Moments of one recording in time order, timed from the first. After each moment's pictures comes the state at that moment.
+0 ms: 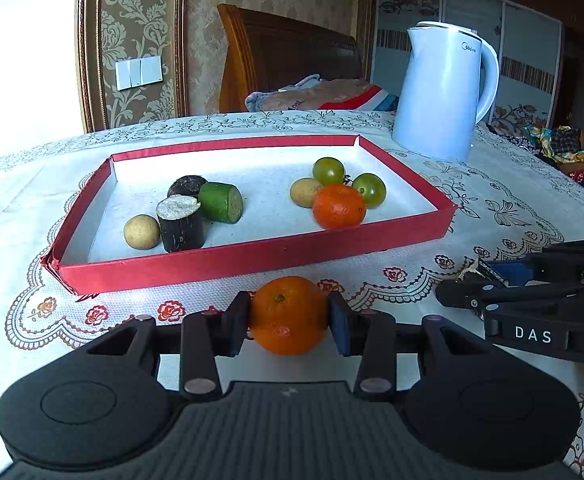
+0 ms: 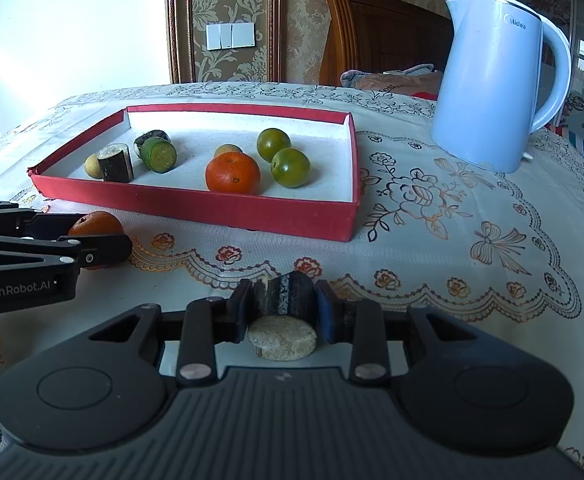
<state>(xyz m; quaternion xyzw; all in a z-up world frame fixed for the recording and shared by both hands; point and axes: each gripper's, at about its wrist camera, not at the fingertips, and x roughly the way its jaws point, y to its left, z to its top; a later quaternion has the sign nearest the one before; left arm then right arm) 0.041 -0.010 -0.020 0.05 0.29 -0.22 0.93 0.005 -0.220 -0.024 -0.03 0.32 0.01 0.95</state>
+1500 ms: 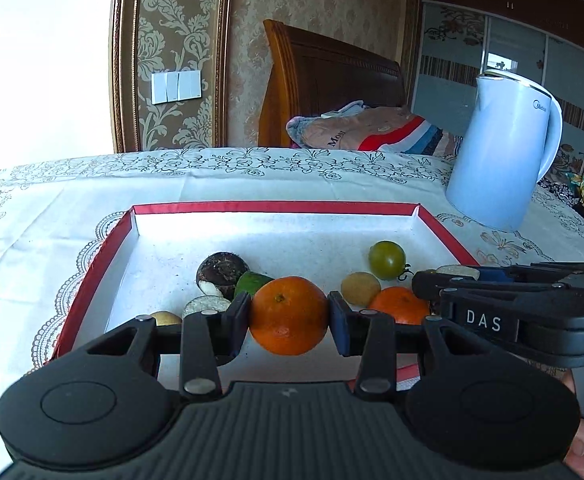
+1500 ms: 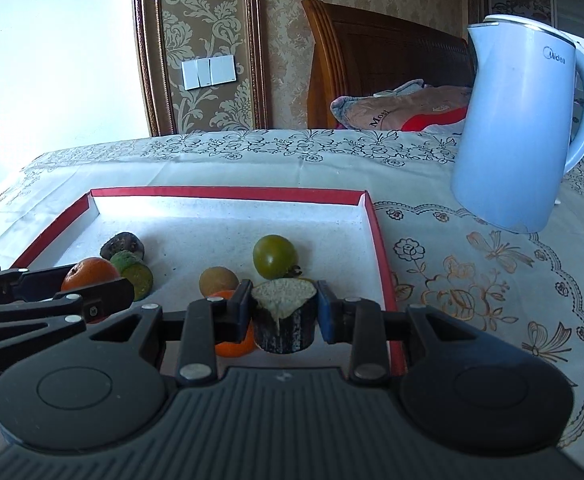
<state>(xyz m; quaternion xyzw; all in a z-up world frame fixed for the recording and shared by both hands) 0.115 -0.018 0.008 0.01 0.27 -0.17 0.95 0.109 -0.209 0.003 0.01 0.28 -0.02 0.96</state>
